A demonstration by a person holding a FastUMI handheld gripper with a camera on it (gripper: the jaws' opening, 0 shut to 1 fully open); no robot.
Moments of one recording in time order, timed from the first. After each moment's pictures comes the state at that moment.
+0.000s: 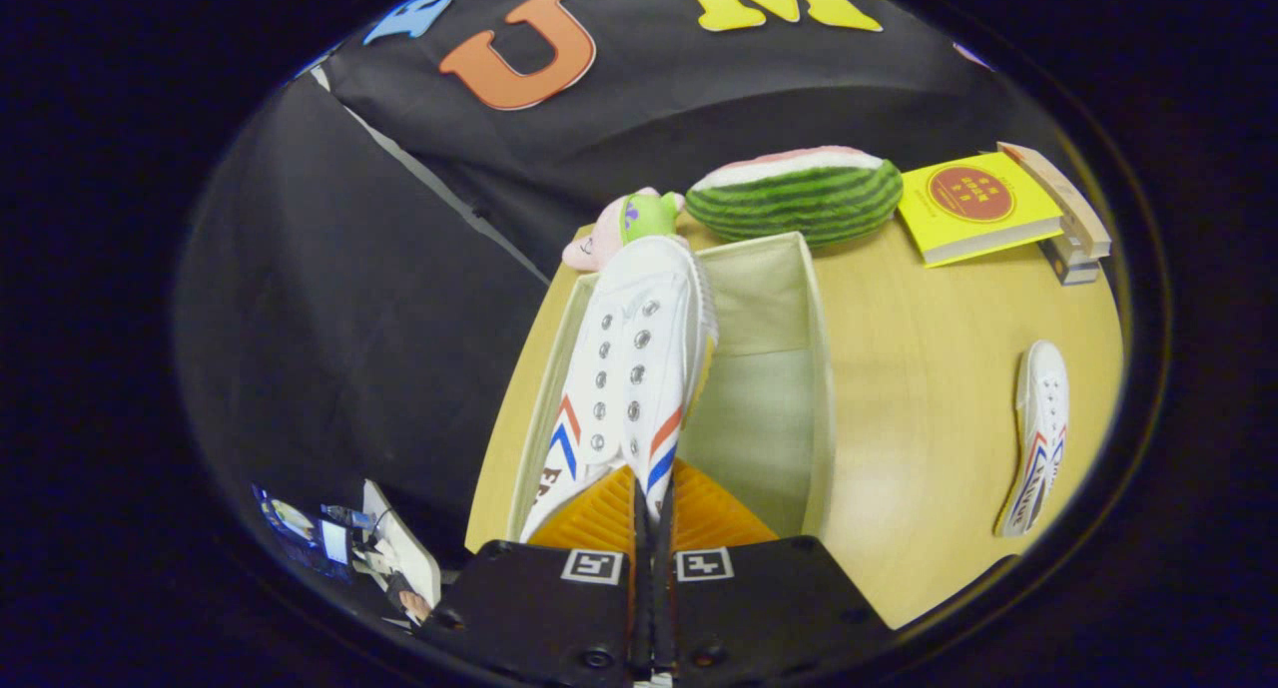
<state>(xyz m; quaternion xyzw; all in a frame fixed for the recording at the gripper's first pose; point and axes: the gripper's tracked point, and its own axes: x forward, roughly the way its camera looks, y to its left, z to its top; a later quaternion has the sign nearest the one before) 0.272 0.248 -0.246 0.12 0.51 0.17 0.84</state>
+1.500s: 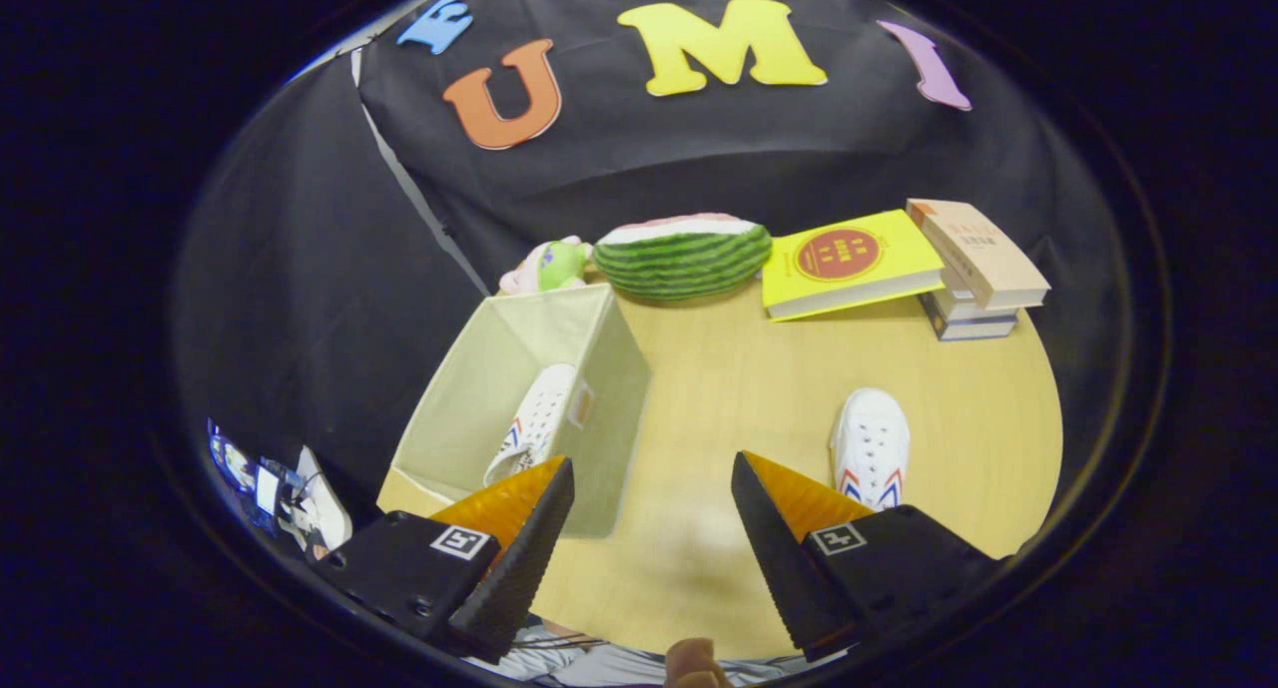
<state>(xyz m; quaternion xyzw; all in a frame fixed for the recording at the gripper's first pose) 0.245 0.033 -0.204 0.04 0.44 0.13 0.89</state>
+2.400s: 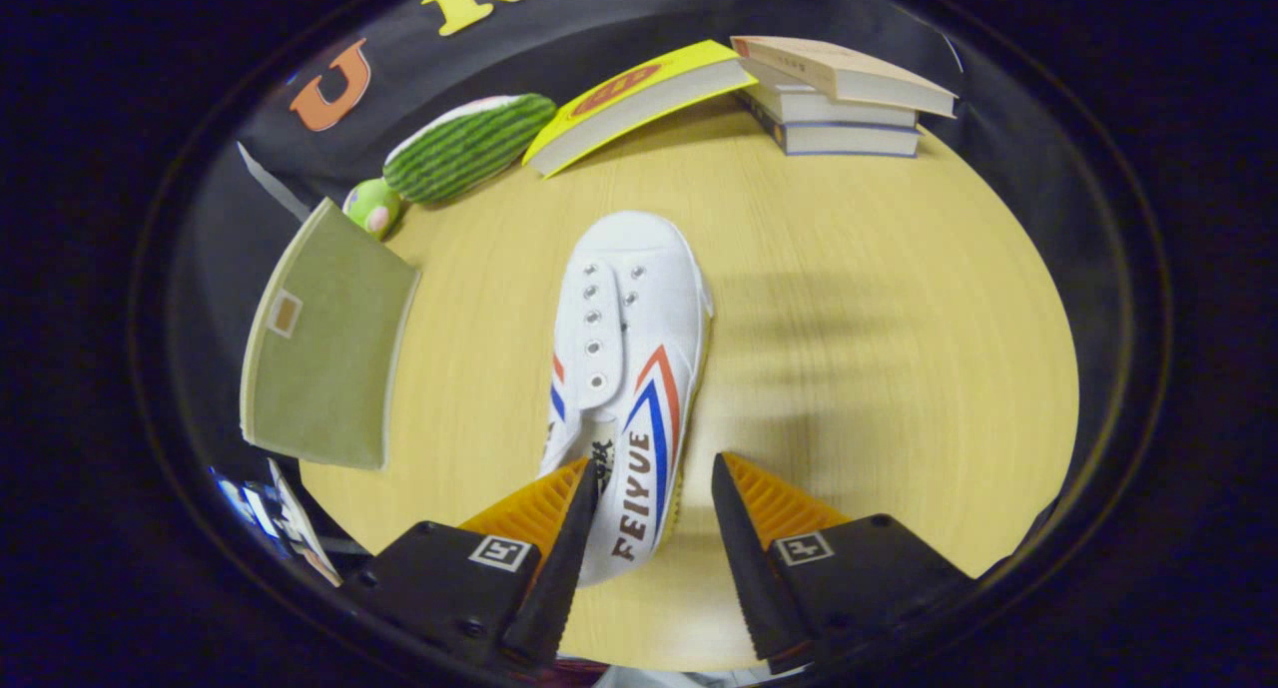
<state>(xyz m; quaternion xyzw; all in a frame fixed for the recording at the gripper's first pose) 0.231 -0.142 -0.366 0.10 0.55 0.04 0.83</state>
